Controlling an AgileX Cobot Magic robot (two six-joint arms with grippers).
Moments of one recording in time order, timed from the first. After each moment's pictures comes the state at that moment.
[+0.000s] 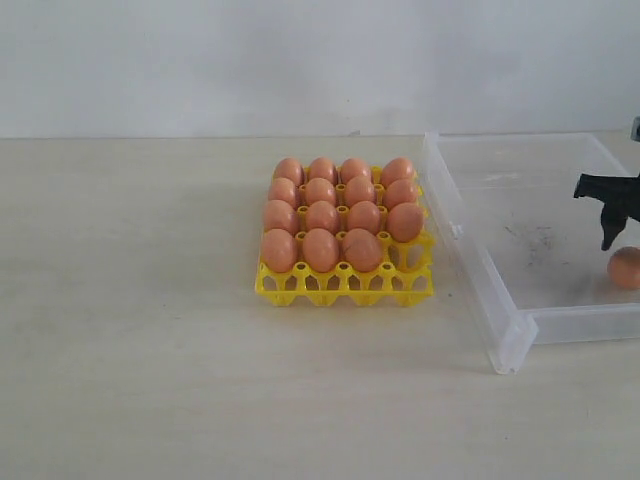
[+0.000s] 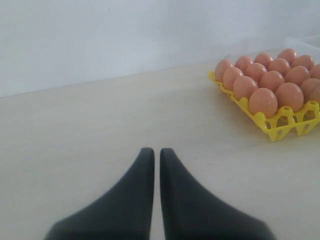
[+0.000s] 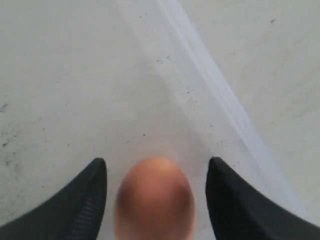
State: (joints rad) left arm -0.13 0.00 0.00 -0.18 0.29 0.27; right arm -0.11 1.99 -1.29 -0.09 0.71 0.42
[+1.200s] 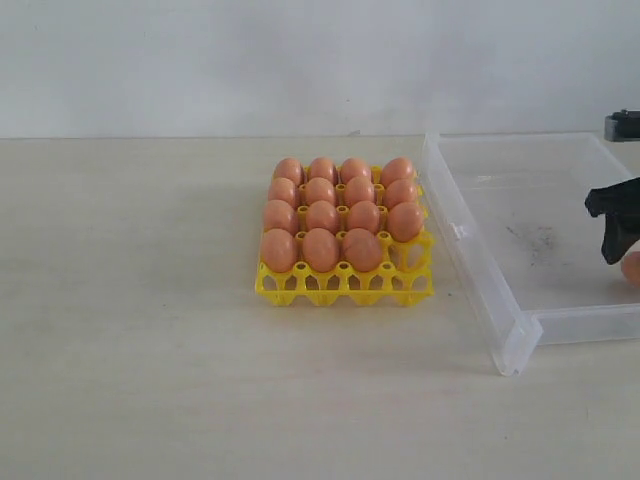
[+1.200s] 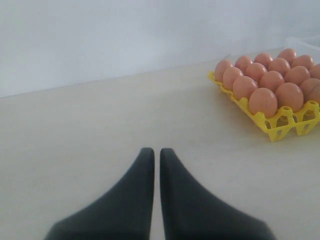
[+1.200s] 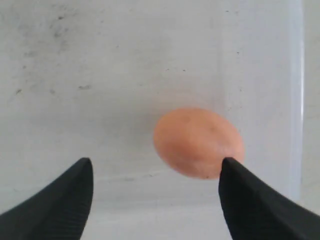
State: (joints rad) left arm -0.13 0.00 0.00 -0.18 0.29 0.27; right arm -0.12 1.94 -1.34 0.04 0.95 -0.18
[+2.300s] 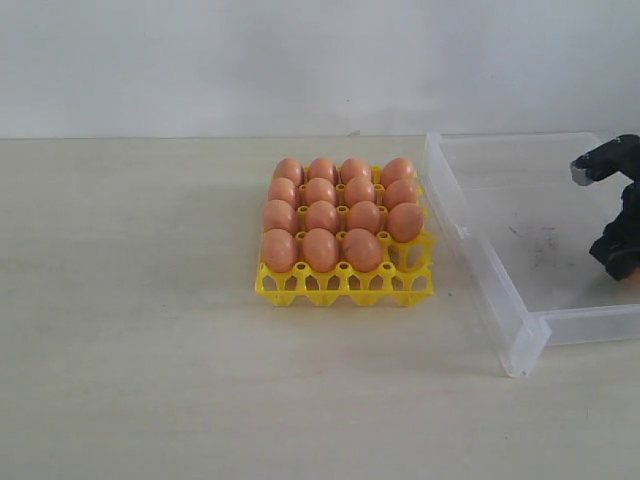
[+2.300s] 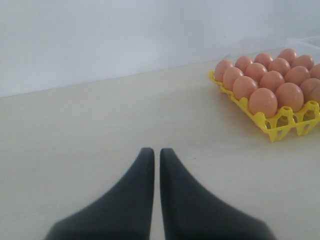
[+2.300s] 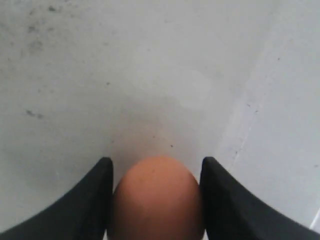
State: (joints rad) left arm -0.13 0.00 0.00 -0.18 0.29 0.27; right arm -0.12 2.08 -1.34 -0.06 0.73 -0.59
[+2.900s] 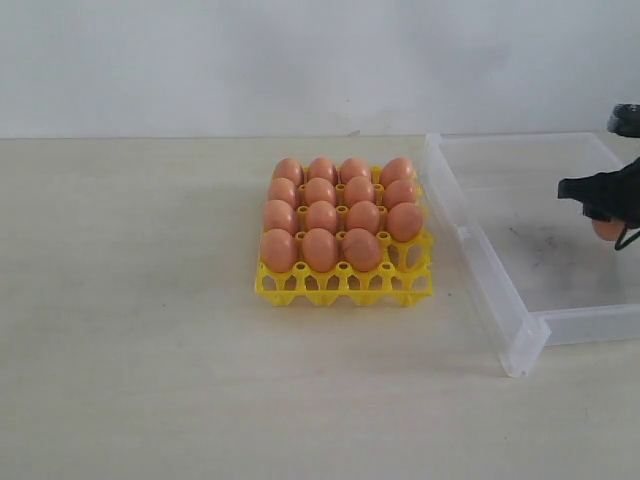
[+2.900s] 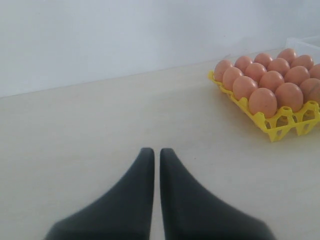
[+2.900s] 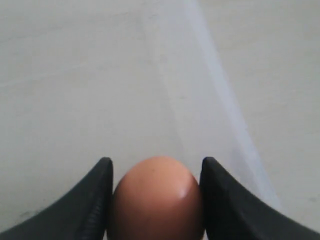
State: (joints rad) left arm -0.13 0.00 0.00 -0.18 0.29 0.27; right arm -0.10 2.01 -1.07 0.78 -0.05 -0.70
